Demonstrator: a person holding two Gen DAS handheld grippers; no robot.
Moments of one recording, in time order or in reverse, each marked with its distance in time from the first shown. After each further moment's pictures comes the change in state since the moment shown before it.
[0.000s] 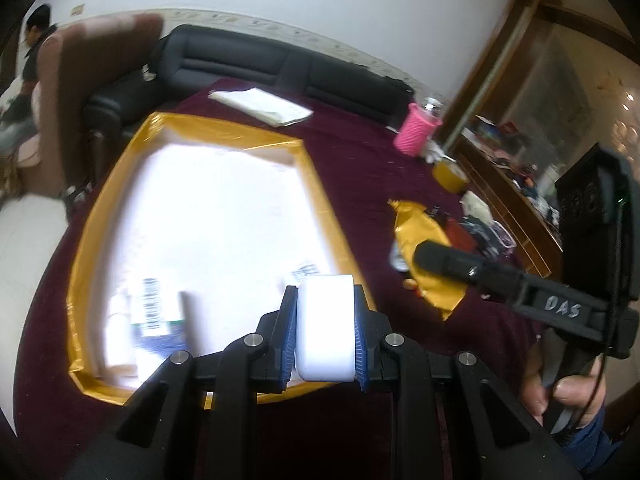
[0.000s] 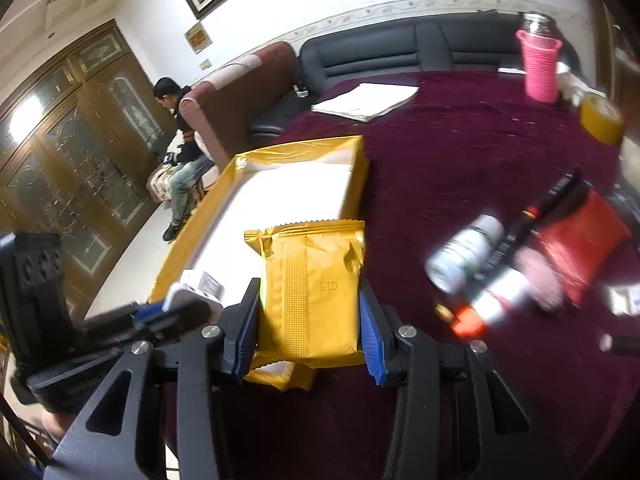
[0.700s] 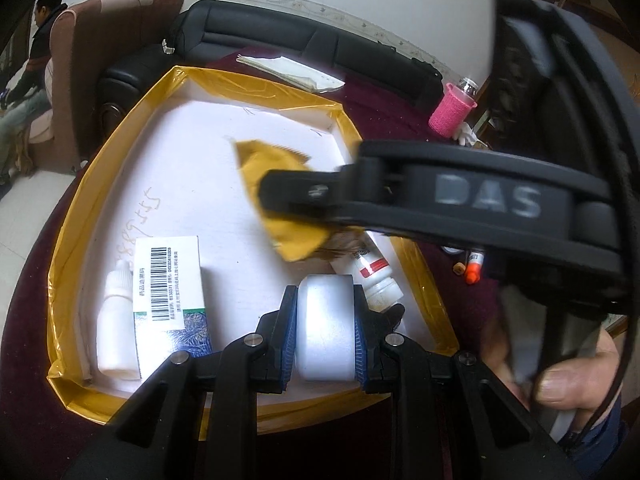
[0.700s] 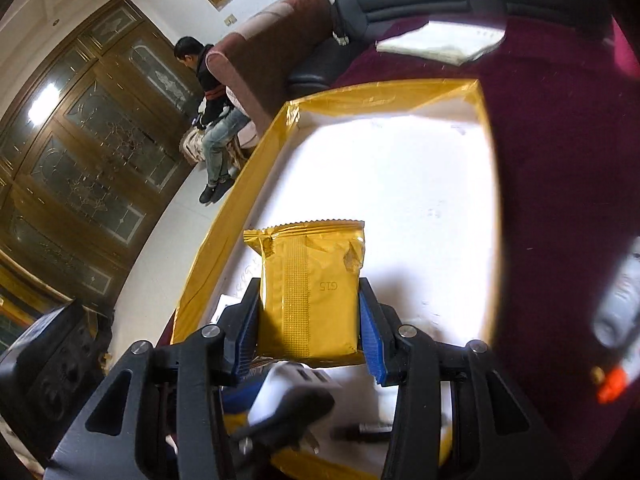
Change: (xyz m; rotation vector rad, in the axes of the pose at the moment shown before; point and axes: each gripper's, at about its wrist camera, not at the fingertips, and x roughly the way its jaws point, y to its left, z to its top) left arm 0.035 0.021 -0.015 -0.029 0.074 0.056; right arm 0.120 0.048 0.022 0.025 0.197 0.158
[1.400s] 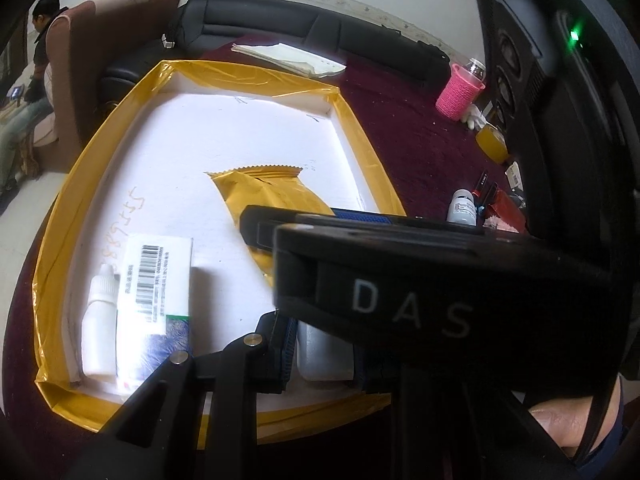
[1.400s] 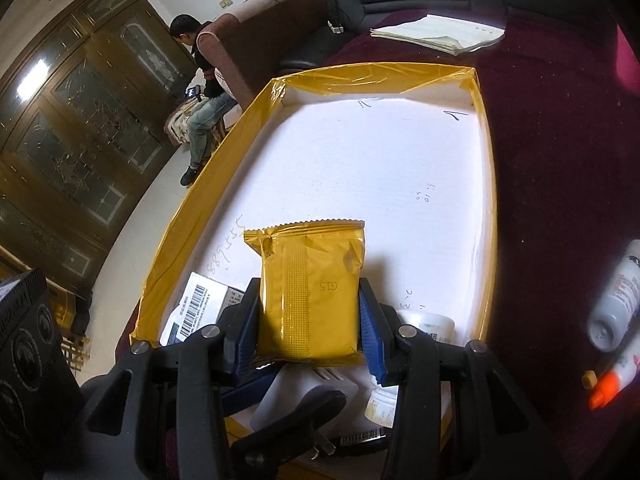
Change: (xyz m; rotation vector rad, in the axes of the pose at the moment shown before) left arm 0.011 -0.014 0.004 0.017 0.058 0.043; right arm 0.006 -0.004 -0.009 -0.061 0.037 -0.086
